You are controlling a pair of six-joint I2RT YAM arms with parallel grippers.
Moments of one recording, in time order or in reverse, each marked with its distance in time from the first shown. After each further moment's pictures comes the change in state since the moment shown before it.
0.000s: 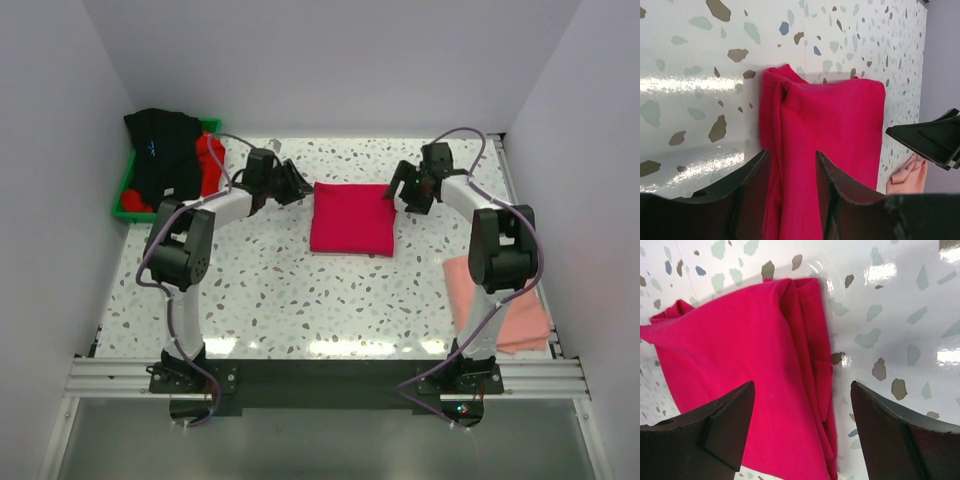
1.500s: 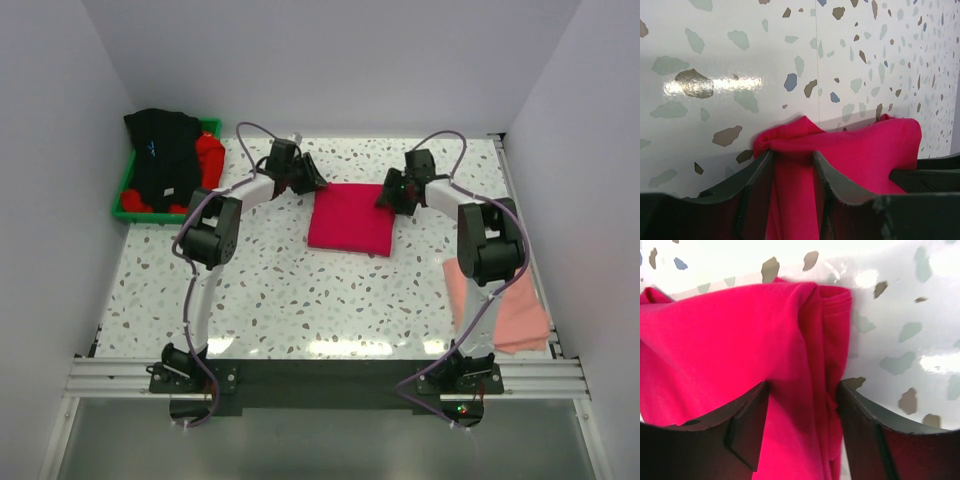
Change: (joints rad) left arm -0.041 0.342 0.417 -0.141 -0.038 0.070; right arm 0.066 0.095 -0.015 0.103 0.060 -0.022
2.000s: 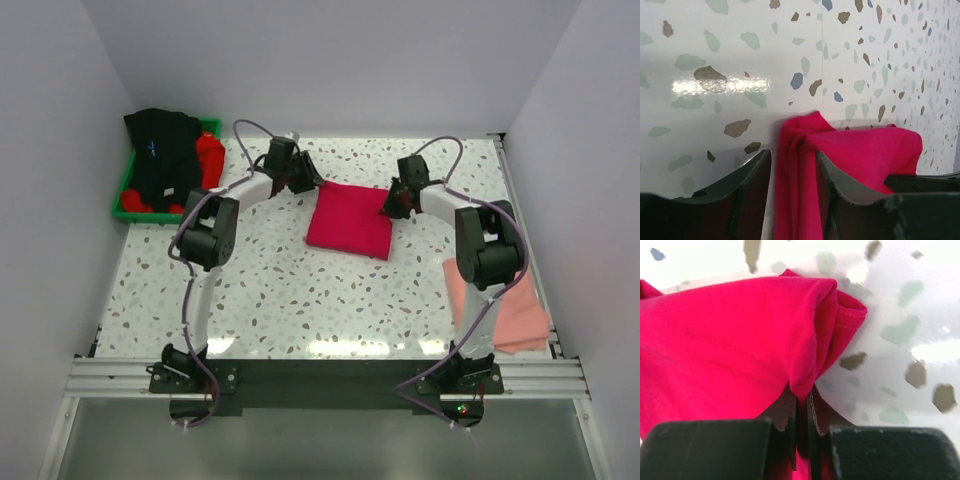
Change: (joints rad) left arm 0.001 -0.023 -0.005 -0.027 -0.026 0.005; right arm 0.050 -0.026 -0.055 0.015 0.102 0.084
